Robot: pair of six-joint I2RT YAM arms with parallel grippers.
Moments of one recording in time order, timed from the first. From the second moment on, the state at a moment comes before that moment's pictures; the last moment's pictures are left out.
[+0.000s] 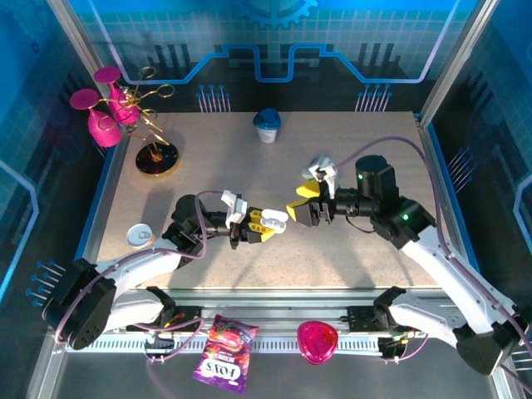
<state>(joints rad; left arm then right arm) -0.56 1.19 0.47 0.86 1.00 -0.15 0.55 0.97 1.03 -0.46 -0.62 0.12</state>
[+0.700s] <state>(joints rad) -0.59 1.05 0.42 0.87 0.88 0.03 0.43 1.35 0.89 -0.48 -0.31 0.34</state>
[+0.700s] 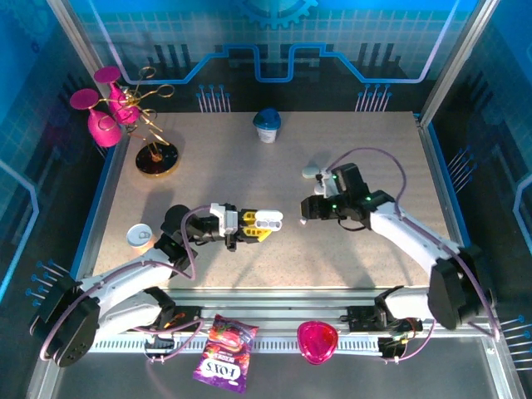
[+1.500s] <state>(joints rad) -0.61 1.03 0.42 0.78 0.88 0.05 0.57 1.86 1.25 -0.72 -0.13 0.15</state>
